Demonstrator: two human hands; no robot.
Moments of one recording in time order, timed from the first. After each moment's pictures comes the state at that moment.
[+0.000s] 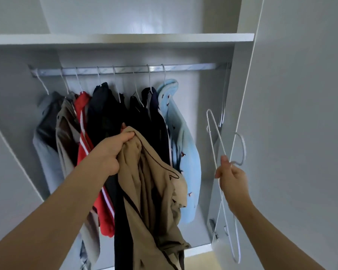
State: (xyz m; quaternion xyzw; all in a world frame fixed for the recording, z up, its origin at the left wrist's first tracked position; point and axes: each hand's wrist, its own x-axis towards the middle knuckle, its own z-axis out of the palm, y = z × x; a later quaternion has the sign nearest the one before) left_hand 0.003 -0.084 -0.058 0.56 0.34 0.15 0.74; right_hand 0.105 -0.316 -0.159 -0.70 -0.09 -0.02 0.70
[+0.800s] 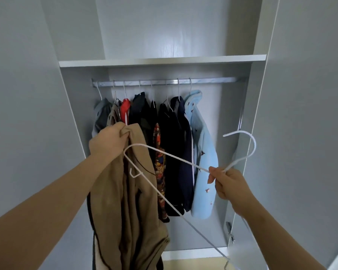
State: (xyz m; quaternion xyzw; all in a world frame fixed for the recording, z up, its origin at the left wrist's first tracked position) left_hand -0.143 -0.064 -0.050 0.88 0.33 0.33 0.08; right_hand -0.025 -0.337 -0.123 -0.70 -0.24 0.16 0.66
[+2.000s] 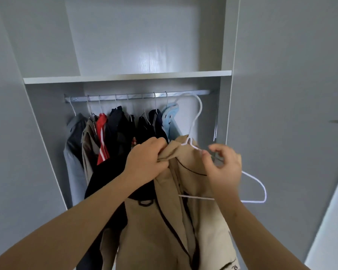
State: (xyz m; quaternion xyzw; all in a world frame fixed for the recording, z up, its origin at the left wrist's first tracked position) left_hand -0.083 -0.178 -0.046 0.93 0.01 0.36 0.10; right_hand -0.016 -0.340 -0.083 -0.67 -0.21 -0.33 0.63
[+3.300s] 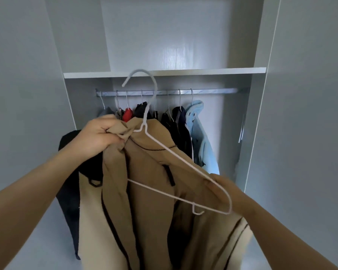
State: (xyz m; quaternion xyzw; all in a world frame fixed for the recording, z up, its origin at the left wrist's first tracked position) left_hand -0.176 -0.078 0.006 0.87 0.03 0.36 0.32; right_hand 0.029 -0.326 -0.128 -0.79 -0.40 0.12 0.45
